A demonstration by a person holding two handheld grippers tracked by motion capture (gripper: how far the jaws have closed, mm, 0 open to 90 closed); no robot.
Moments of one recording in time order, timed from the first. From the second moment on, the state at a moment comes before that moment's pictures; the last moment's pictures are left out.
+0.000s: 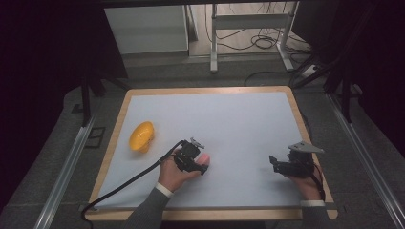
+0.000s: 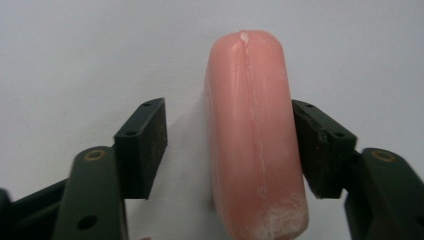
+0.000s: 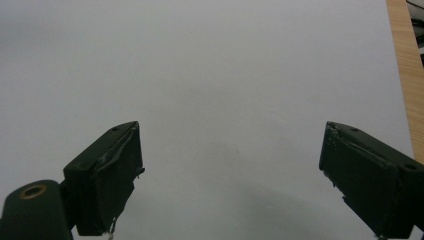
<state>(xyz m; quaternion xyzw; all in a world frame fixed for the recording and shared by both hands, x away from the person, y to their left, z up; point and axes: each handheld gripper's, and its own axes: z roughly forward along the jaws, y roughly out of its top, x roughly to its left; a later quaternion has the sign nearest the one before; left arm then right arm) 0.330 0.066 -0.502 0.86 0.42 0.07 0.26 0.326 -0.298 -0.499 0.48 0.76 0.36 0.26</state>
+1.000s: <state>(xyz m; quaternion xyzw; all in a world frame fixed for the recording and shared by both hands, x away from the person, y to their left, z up) 0.330 0.079 -0.486 0.86 0.42 0.08 0.30 0.324 -0.300 -0.495 0.47 0.76 0.37 0.26</state>
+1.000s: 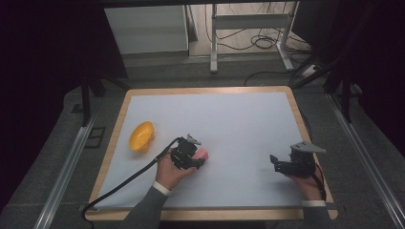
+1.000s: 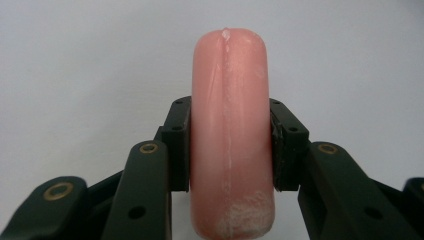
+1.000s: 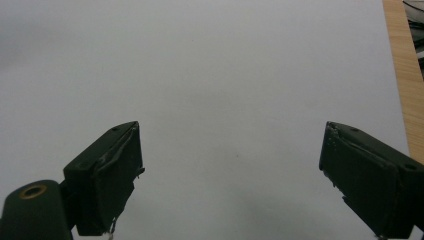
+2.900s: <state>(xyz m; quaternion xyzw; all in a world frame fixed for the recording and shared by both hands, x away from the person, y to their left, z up) 0.339 0.151 -0.444 0.82 0.46 0.12 0.31 0.324 -0.304 -0.497 0.48 0.75 0.36 0.27</state>
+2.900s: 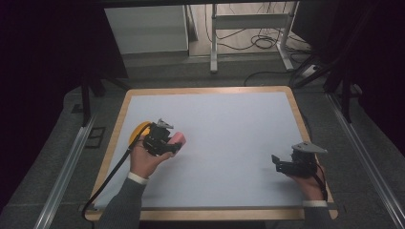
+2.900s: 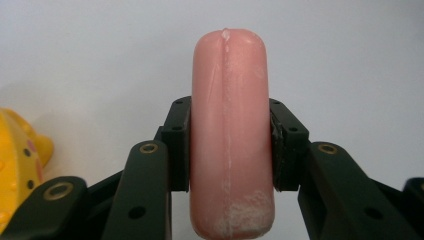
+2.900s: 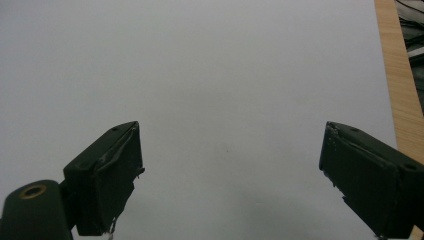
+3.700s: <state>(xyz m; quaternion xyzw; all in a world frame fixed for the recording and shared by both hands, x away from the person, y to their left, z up) 0.345 0.175 -0.435 0.81 0.48 0.14 0.31 0.324 -0.304 -0.497 0.48 0.76 0.36 0.27</state>
